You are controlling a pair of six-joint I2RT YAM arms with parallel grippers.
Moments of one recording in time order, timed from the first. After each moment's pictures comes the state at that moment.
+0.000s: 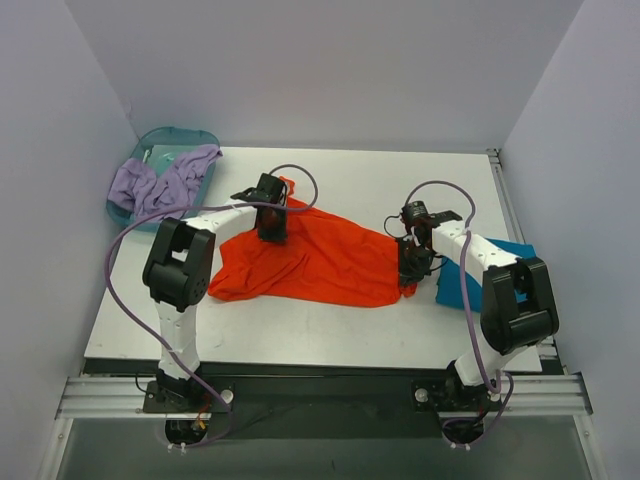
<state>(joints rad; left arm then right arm) -0.42 2.03 1.43 -0.47 0.01 -0.36 0.29 1.62 1.03 -0.79 -0.04 0.34</state>
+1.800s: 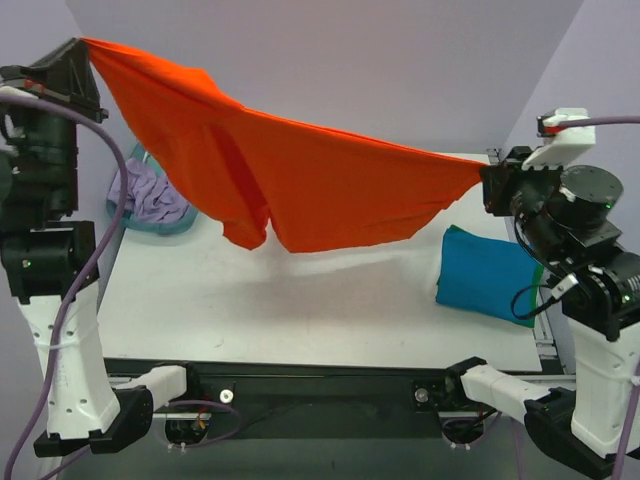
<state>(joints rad) 0.03 1.16 1.90 -0.19 0.01 -0.35 0.36 1.09 1.85 -0.97 0.27 0.10</state>
